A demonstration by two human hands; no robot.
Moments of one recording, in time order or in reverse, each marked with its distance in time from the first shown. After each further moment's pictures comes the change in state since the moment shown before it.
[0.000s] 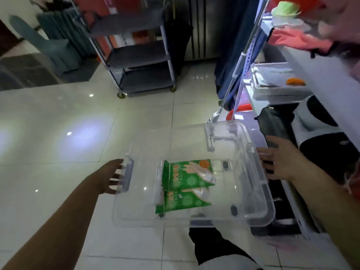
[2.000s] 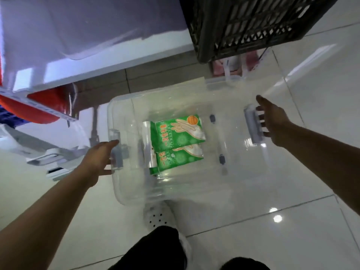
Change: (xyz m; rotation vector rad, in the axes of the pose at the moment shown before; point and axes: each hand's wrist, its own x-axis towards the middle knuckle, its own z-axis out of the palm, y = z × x) left_hand 0.721 0.255 0.537 1.524 -0.888 0.633; right_hand 0.586 0.316 0.164 1.080 1.319 0.115
